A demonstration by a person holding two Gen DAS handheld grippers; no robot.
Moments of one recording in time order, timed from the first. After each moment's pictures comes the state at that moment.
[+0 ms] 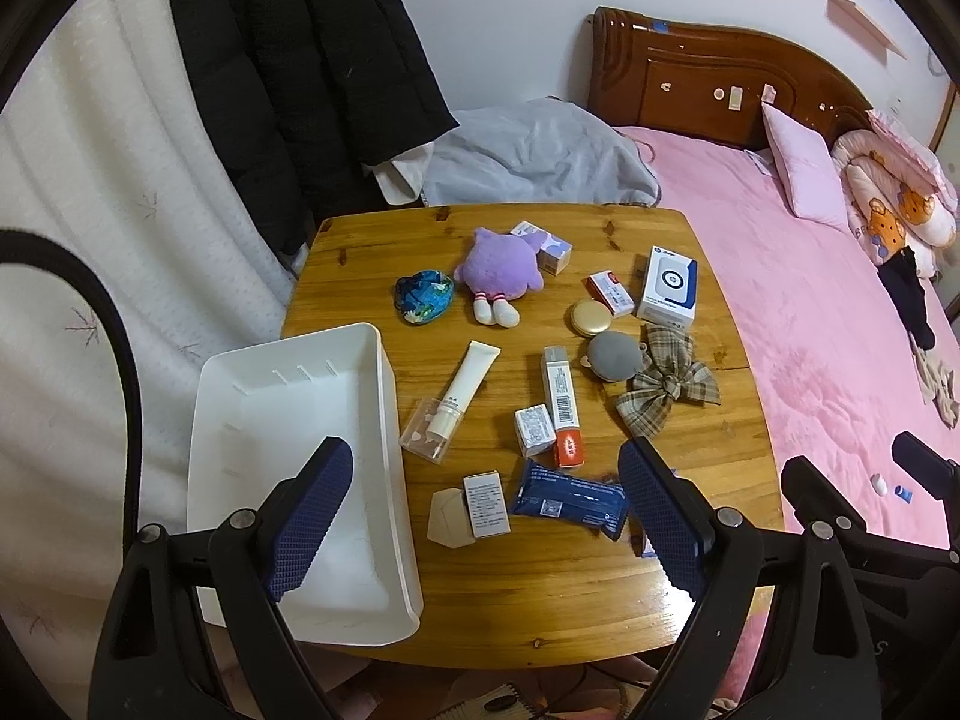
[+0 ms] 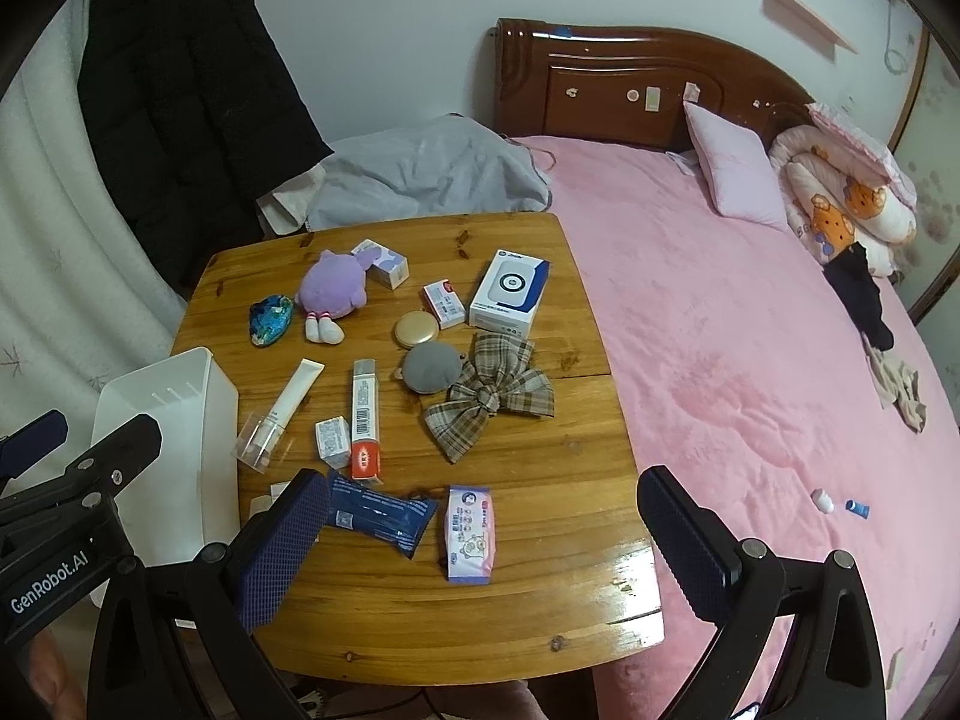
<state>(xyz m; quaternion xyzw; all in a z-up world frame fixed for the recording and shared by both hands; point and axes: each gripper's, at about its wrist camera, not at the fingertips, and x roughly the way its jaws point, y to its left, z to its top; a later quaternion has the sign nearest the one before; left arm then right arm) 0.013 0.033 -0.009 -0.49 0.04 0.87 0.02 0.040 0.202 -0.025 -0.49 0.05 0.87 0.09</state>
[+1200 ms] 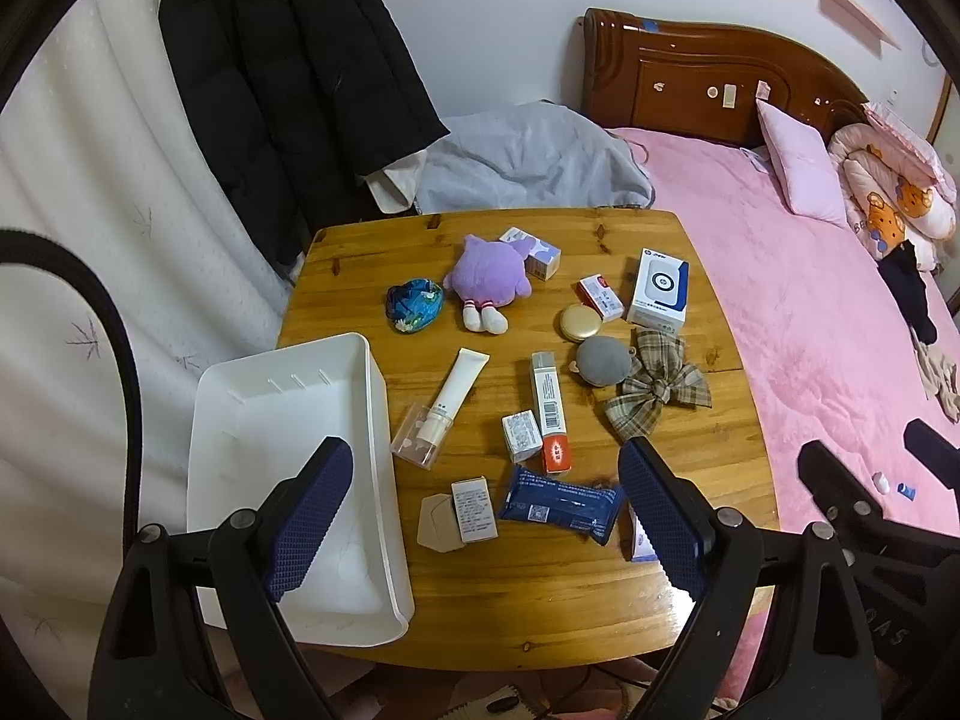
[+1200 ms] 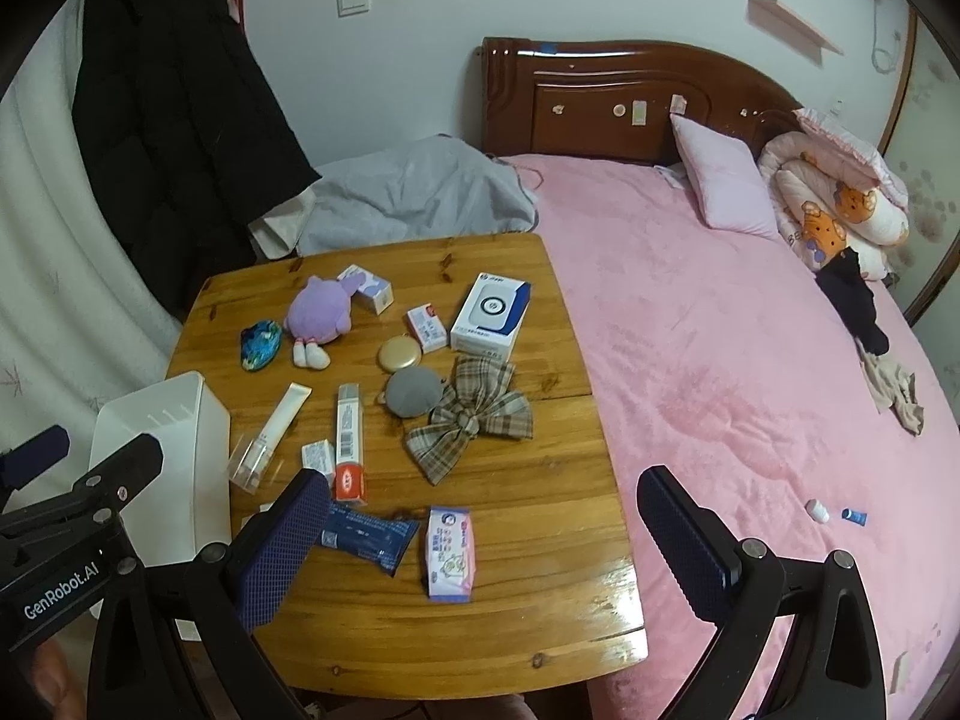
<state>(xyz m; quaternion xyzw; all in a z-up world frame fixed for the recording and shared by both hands) 0.010 0.047 -0.012 -0.48 0.05 0.87 0.02 0.041 0.224 -0.018 -0.47 0.05 0.88 0.10</state>
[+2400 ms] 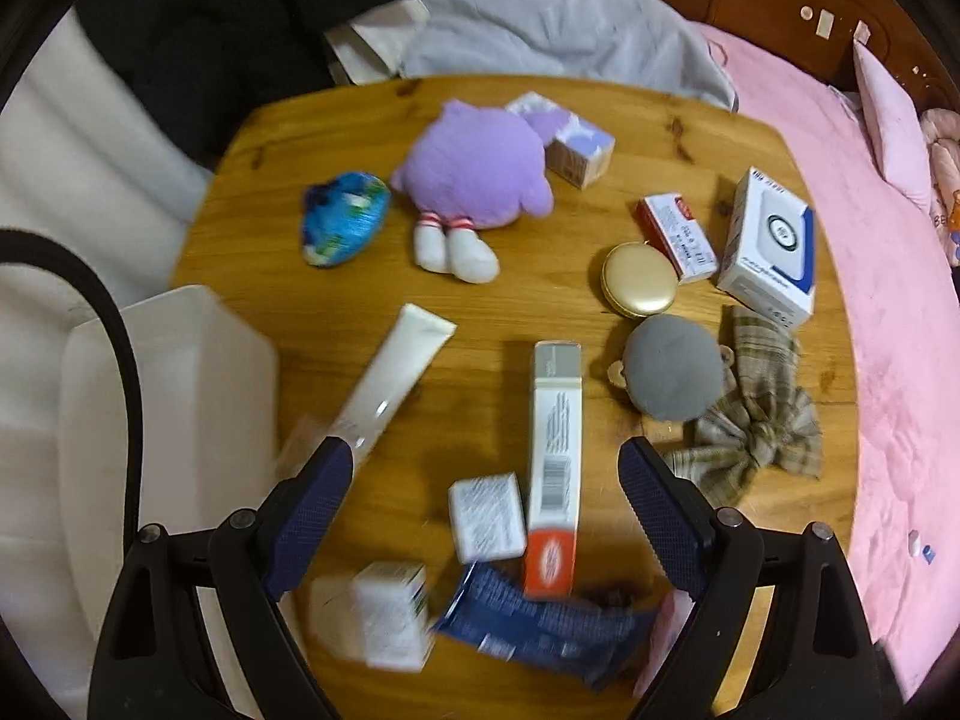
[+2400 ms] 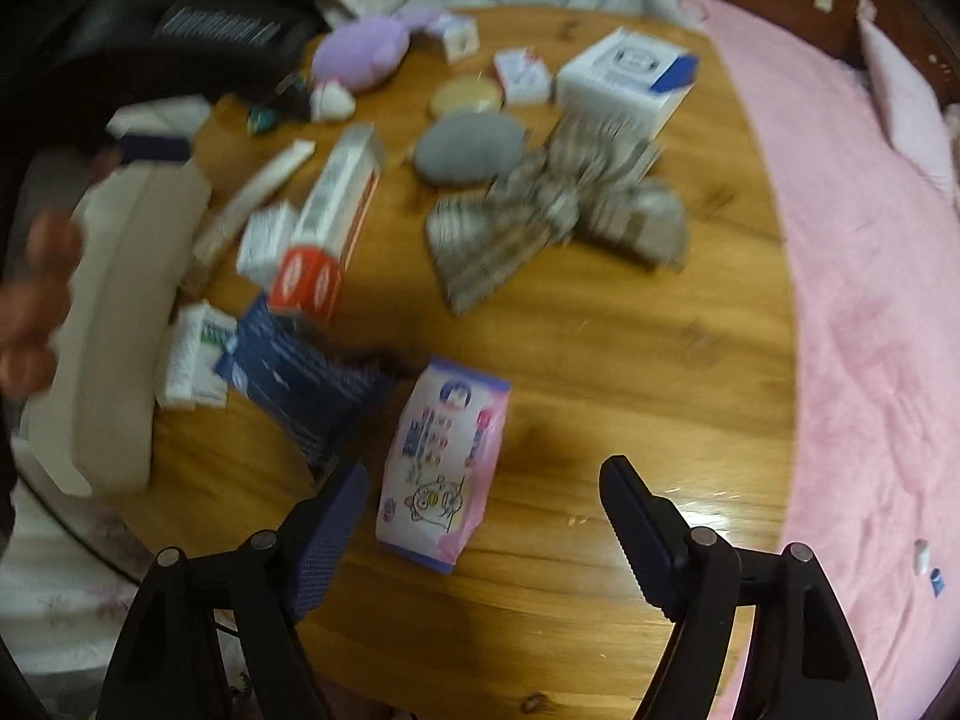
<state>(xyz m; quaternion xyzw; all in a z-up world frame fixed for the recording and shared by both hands) -0.130 0.086 -0.187 -0.60 0.04 0.80 -0.04 -0.005 0.234 -0.239 -0.62 0.02 0.78 -0.09</state>
